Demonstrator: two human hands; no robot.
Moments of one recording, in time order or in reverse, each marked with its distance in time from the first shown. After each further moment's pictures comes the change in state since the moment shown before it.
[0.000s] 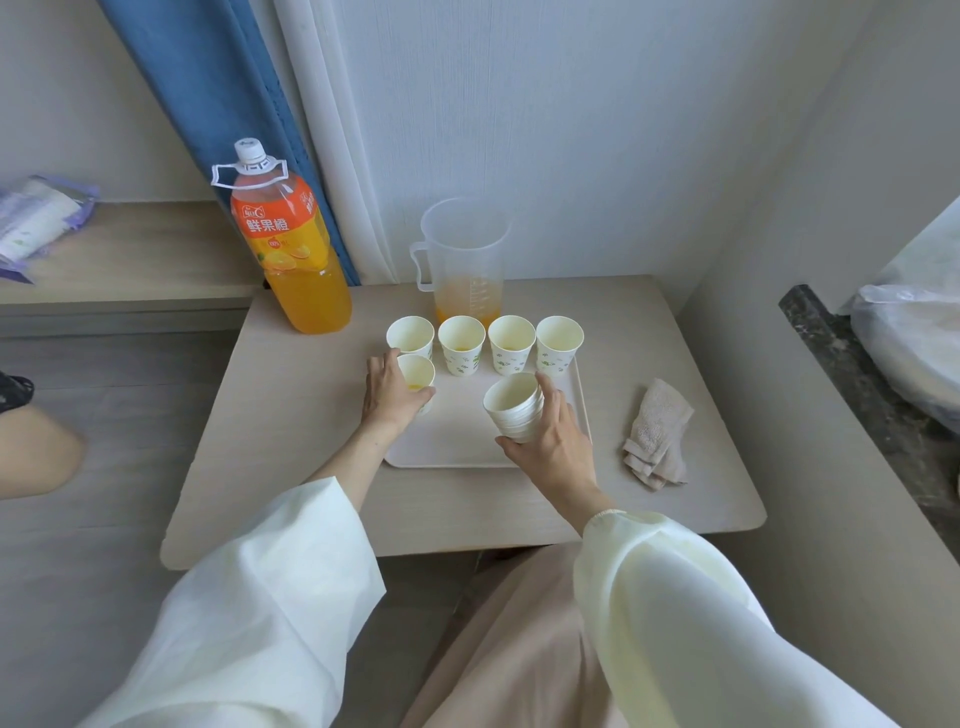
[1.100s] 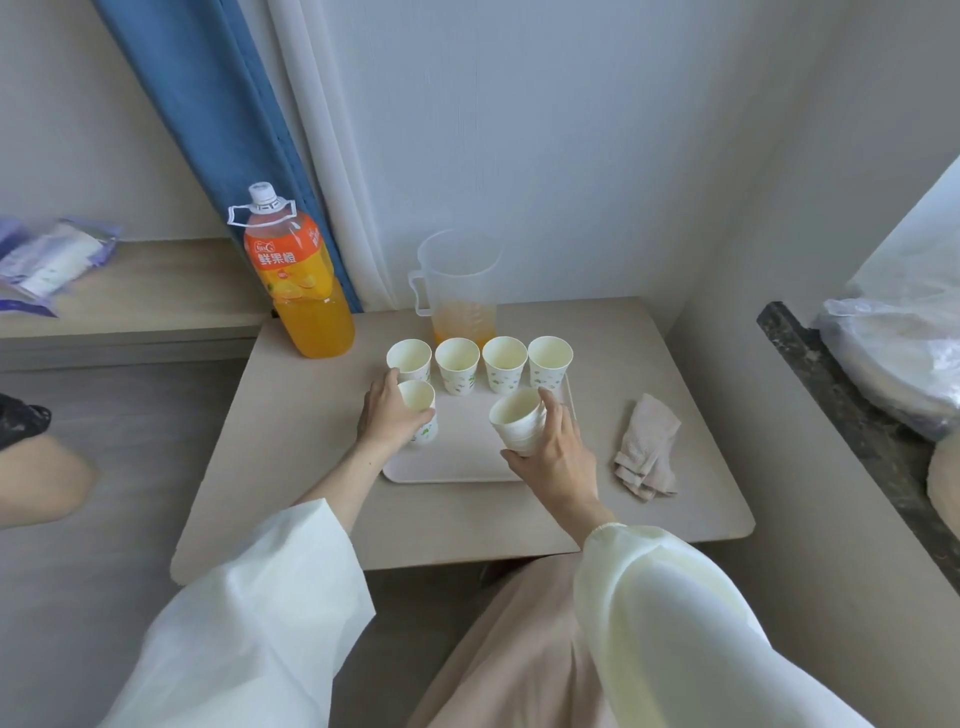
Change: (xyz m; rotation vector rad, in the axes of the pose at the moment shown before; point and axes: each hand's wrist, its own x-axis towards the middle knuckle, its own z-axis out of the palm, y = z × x) left_hand -0.022 0.013 -0.020 0.050 -0.024 0.045; right_hand -0.011 0.003 -0.017 -0.005 0.038 0.022
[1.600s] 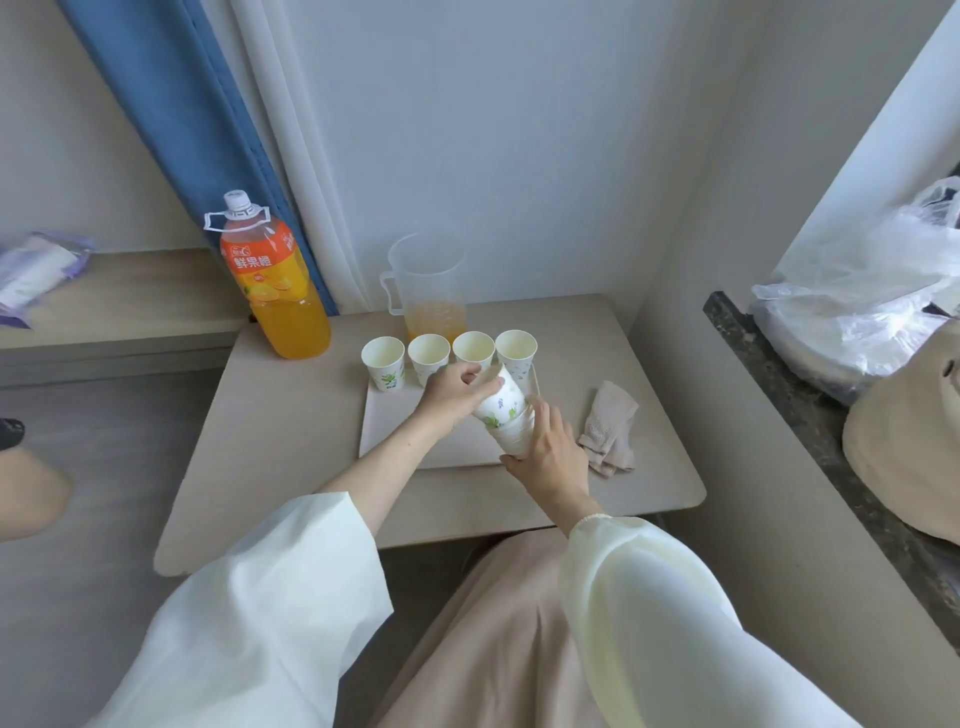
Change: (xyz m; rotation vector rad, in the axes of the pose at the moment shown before) left_hand -0.066 0.107 0.019 -0.396 -0.294 0.169; right_hand -0.032 0.023 -0.024 -0.123 -0.007 0.033
